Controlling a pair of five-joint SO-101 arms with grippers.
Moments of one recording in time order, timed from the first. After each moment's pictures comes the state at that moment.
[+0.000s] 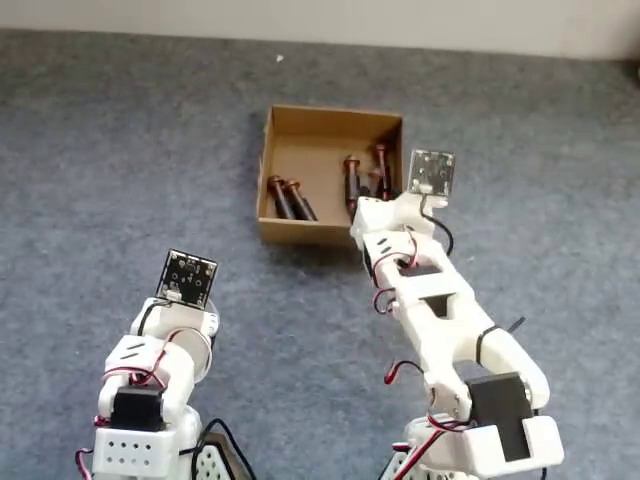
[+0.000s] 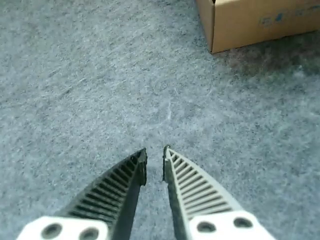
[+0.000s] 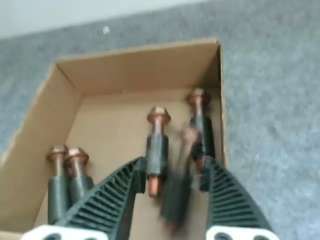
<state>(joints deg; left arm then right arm) -3.0 -103.7 95.9 62.2 -8.0 -17.3 -6.6 54.8 -11.6 -13.4</state>
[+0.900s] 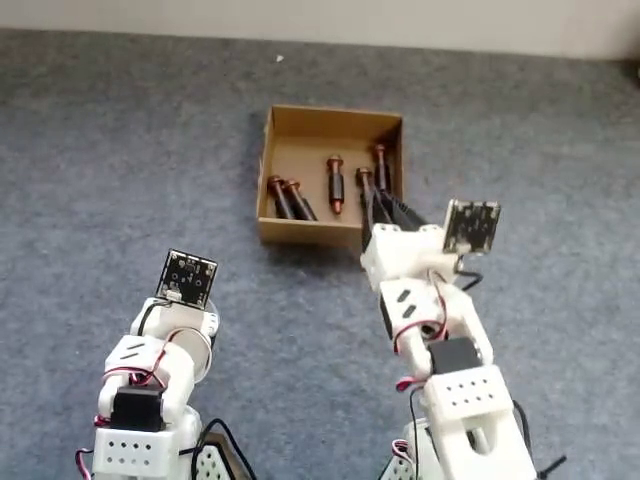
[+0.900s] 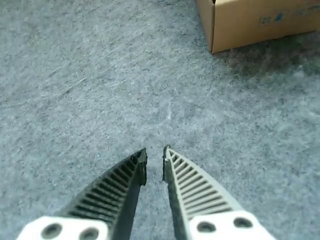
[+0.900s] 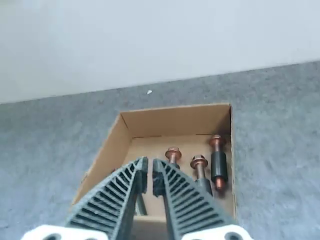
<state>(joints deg) -3.0 -103.7 95.9 62.2 -8.0 -18.9 -59.3 76.2 4.1 -13.4</state>
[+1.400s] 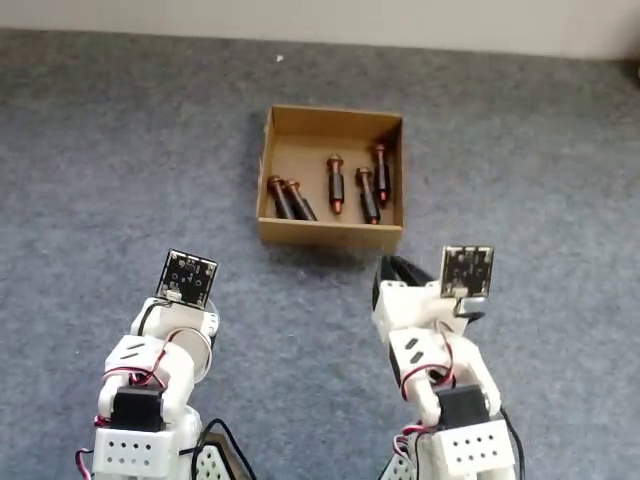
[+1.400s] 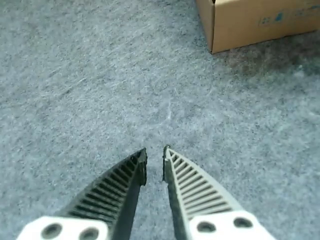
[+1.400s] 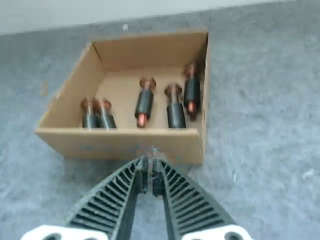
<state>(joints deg) -3.0 -103.7 95.9 62.2 -8.0 -17.1 -90.3 91.3 31.7 -9.7</state>
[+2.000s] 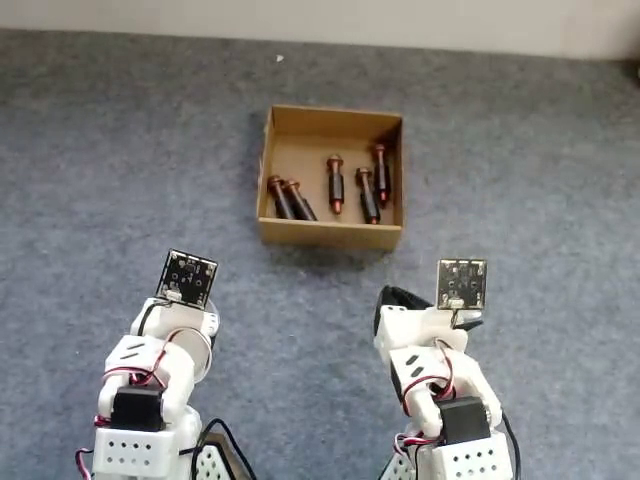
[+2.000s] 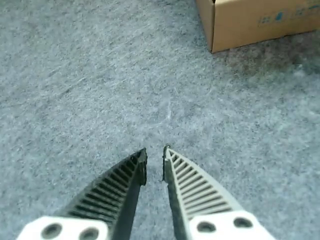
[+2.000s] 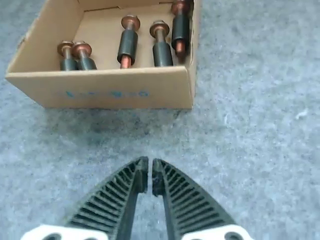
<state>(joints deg) -3.0 -103.7 95.9 62.3 -8.0 -16.6 -103.6 95.7 50.7 -9.7</state>
